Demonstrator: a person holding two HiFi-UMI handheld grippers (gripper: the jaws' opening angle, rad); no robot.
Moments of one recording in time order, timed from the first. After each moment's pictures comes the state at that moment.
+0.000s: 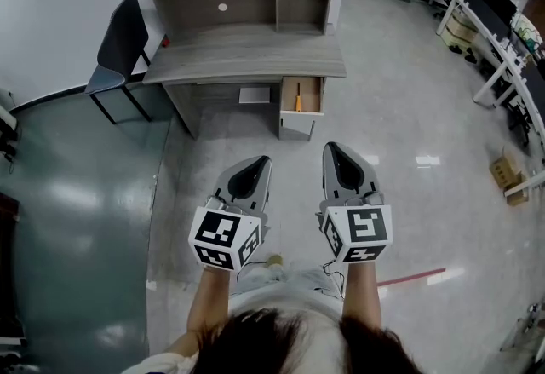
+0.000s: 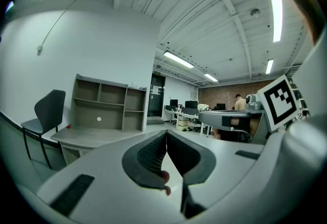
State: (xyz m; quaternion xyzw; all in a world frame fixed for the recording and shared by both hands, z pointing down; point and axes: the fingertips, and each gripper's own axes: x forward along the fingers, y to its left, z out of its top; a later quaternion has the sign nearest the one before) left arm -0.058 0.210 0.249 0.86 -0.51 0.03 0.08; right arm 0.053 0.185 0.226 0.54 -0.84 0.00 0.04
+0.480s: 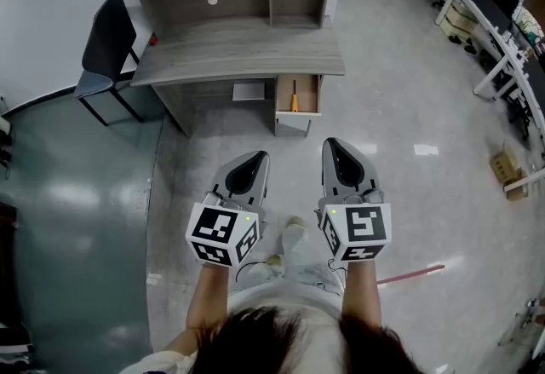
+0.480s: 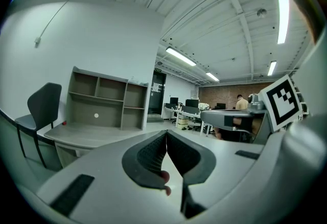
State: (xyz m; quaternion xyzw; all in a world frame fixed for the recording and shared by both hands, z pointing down) left arm -0.056 0.139 0.263 0.86 -0.50 0.04 0.10; right arm 0.057 0.118 0.237 0.55 -0.83 0.00 0.06
